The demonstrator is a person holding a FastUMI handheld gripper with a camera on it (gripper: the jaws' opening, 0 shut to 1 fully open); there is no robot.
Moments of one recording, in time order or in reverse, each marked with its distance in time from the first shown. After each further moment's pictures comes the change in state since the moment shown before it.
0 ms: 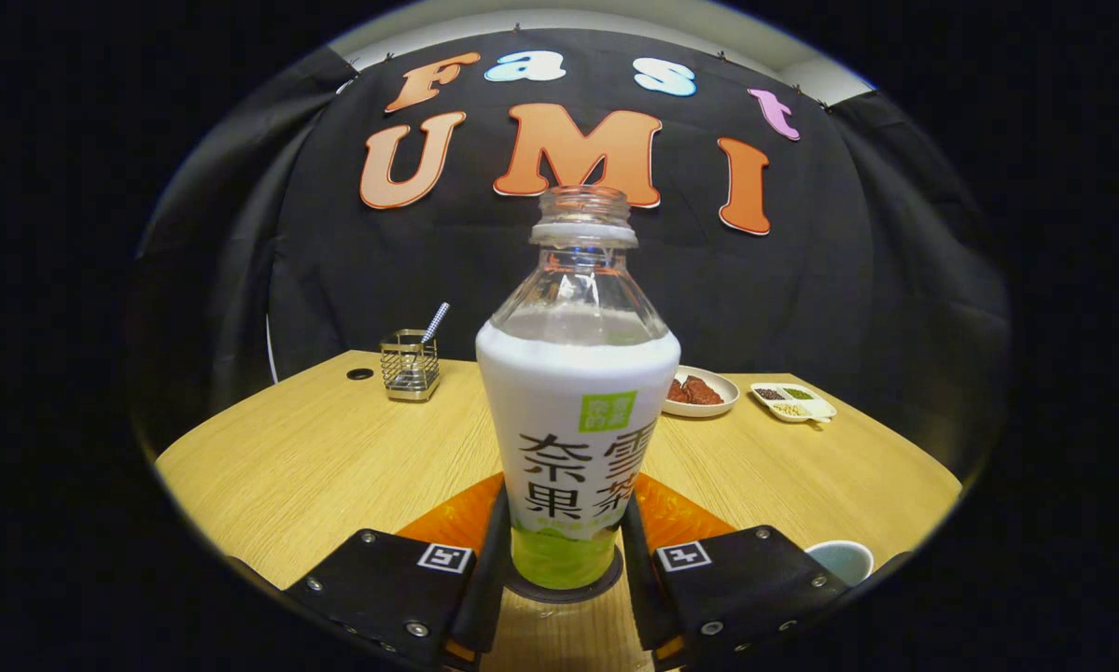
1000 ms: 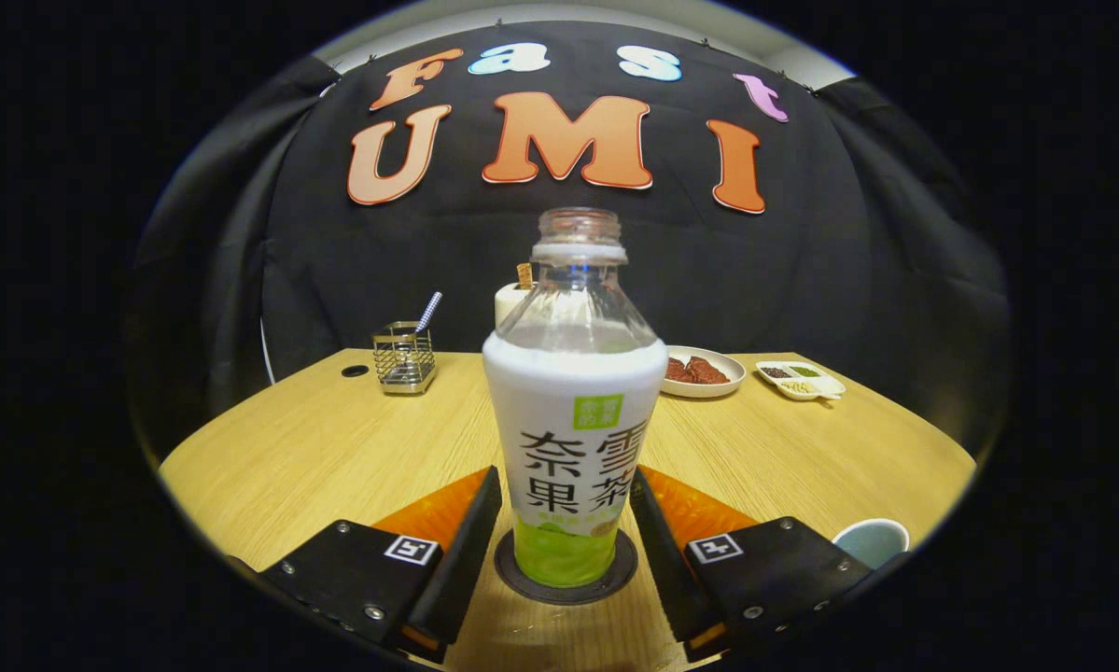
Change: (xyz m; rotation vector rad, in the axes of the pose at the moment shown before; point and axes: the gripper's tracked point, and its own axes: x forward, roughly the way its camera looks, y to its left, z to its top) arm 0.005 0.007 -0.006 0.074 0.002 0.008
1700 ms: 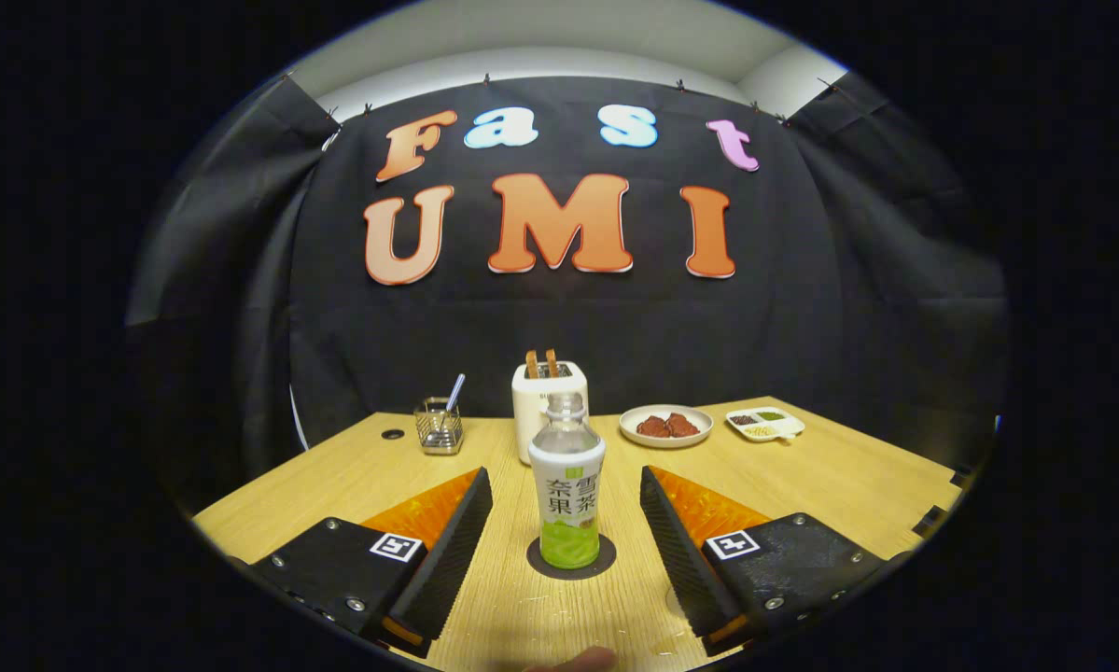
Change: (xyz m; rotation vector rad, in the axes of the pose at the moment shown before) arm -0.135 -0.007 0.090 0.055 -0.208 -0.002
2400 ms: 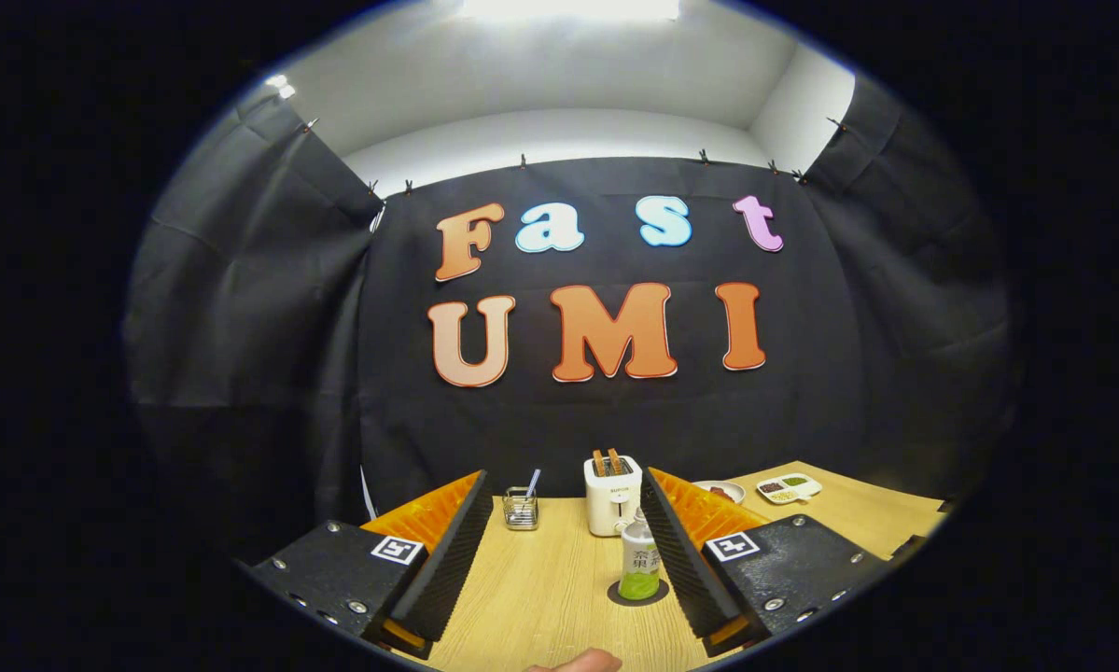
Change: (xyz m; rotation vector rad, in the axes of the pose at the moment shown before) arm -0.108 0.083 0.127 0.009 -0.194 0.136
